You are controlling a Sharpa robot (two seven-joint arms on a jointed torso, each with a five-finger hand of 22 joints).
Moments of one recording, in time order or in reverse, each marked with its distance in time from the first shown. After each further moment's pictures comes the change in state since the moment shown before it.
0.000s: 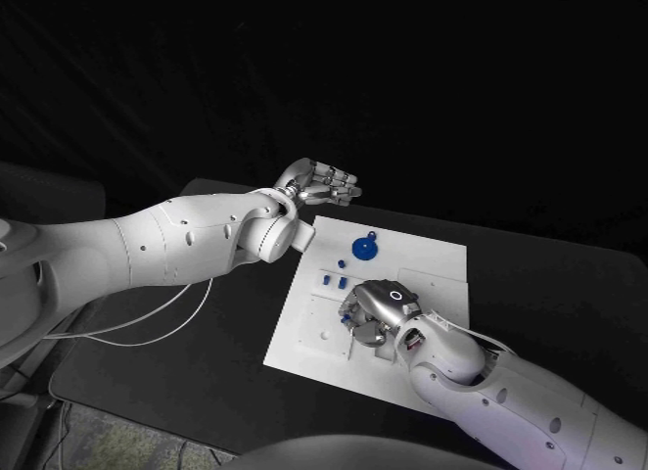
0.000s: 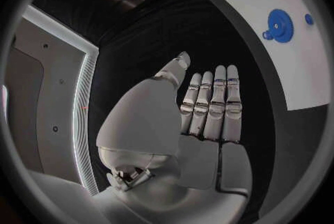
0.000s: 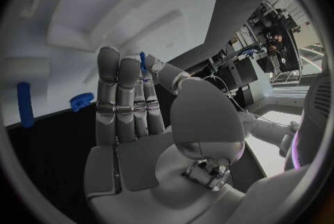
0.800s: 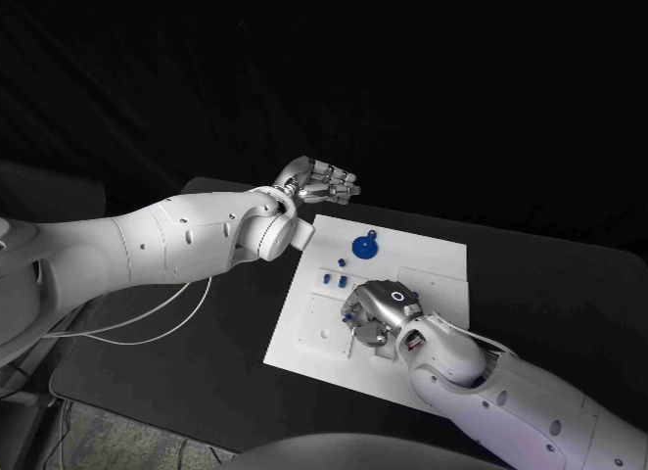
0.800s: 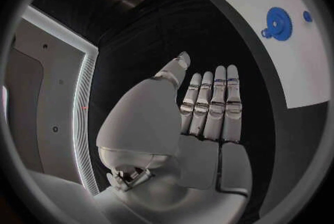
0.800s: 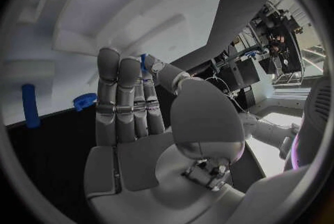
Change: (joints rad) left arm 0.000 0.000 0.000 -0.005 -0.002 0.000 -0.001; left_hand 0.000 0.000 0.000 0.000 0.000 0.000 0.000 0.000 0.000 -0.004 0.004 0.000 0.000 -0.007 0.000 0.000 0.000 0.000 0.000 0.000 0.000 -0.002; right arm -0.008 -0.005 -0.002 0.003 -0.018 -0.014 -0.025; right_hand -0.001 0.000 0.003 -0.005 -0.001 0.002 -0.003 0.001 0.001 0.001 0.003 0.000 0.001 0.000 0.000 0.005 -0.003 0.000 0.005 -0.002 -0.015 0.041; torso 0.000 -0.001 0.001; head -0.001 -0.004
